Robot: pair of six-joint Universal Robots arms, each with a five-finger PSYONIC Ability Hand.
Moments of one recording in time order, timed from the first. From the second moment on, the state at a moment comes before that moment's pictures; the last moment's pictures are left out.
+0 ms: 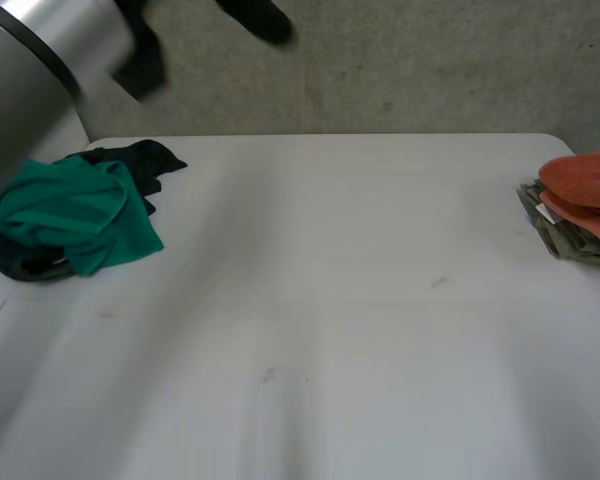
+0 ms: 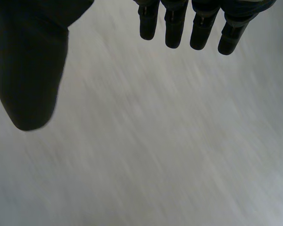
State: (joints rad) left arm 4.26 -1.79 -0.92 3.12 -1.25 3.08; right arm 1.36 -1.29 1.08 -0.31 1.40 2.70; left_hand 0.21 0.25 0.22 0.22 0.04; right_hand 0.23 0.22 0.21 0.21 0.04
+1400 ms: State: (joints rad) left arm 4.03 -2.19 -1.31 3.31 -1.54 3.30; right arm 1.74 -1.28 1.78 -0.29 1.40 2.62; left_hand 0.22 0.26 0.27 0.26 0.07; right_hand 0.23 0.22 0.21 0.21 0.04
